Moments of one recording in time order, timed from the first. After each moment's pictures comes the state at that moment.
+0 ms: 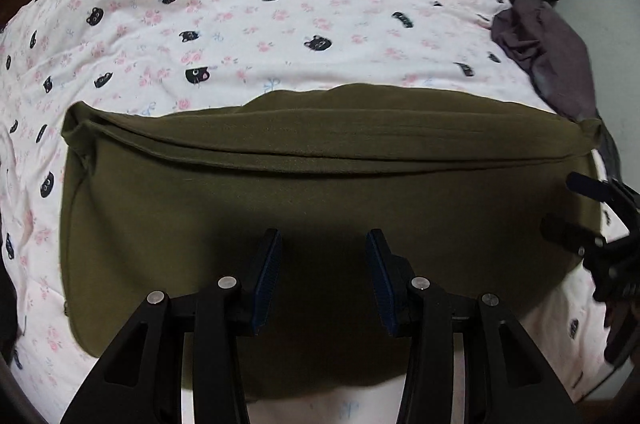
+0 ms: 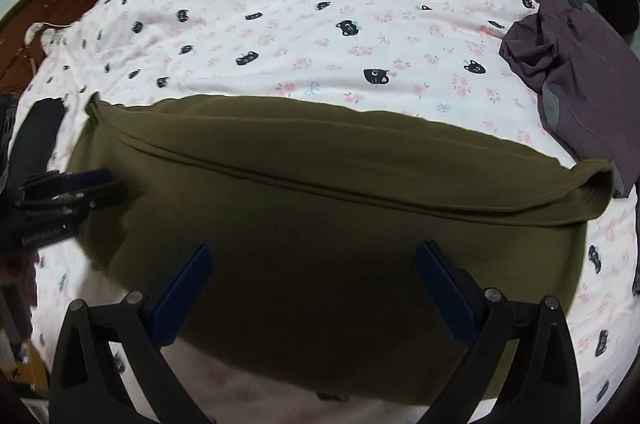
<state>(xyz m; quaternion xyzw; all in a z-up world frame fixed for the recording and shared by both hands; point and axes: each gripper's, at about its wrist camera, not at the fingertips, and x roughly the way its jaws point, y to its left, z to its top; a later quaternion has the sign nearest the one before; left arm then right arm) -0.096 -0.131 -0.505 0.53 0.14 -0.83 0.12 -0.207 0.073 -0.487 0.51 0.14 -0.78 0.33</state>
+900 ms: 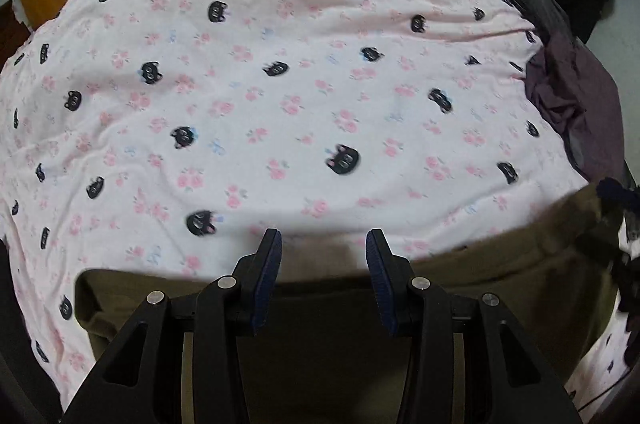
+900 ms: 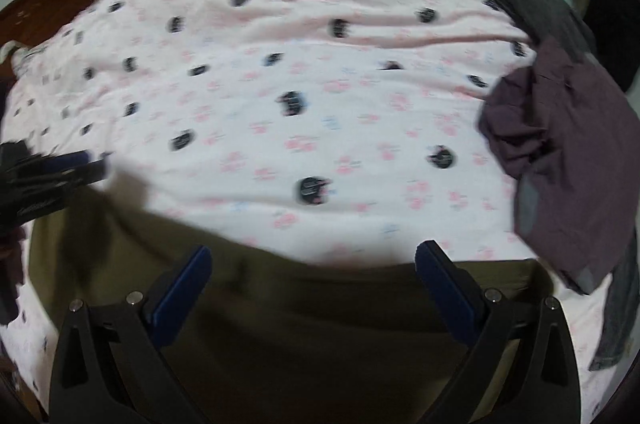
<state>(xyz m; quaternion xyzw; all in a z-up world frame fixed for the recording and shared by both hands) -0.197 -0.179 -0.477 0.51 0.11 -0.84 0.13 -0.308 0.041 -0.459 0.48 0.16 -0.79 0.33</state>
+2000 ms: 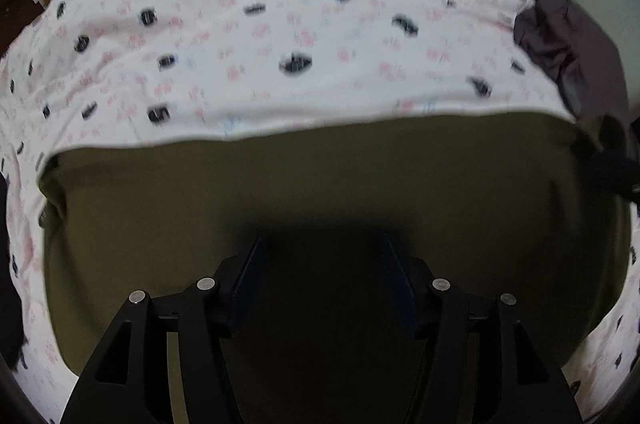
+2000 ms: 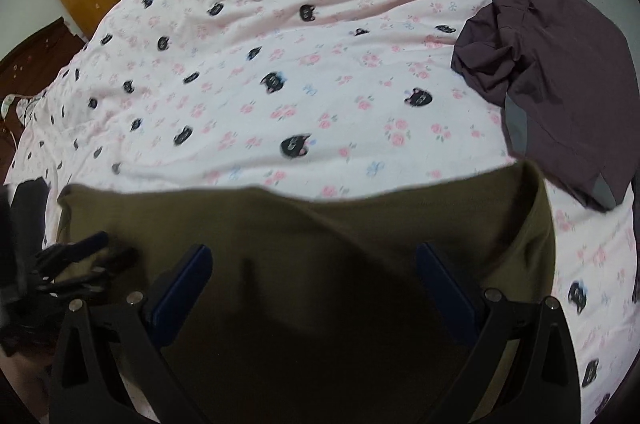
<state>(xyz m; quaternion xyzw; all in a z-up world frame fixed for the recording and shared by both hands) -0.163 -0.099 -0.519 0.54 0.11 -0.82 0.16 -0.292 0.091 -0.468 0.51 0.07 -0.80 0.30</state>
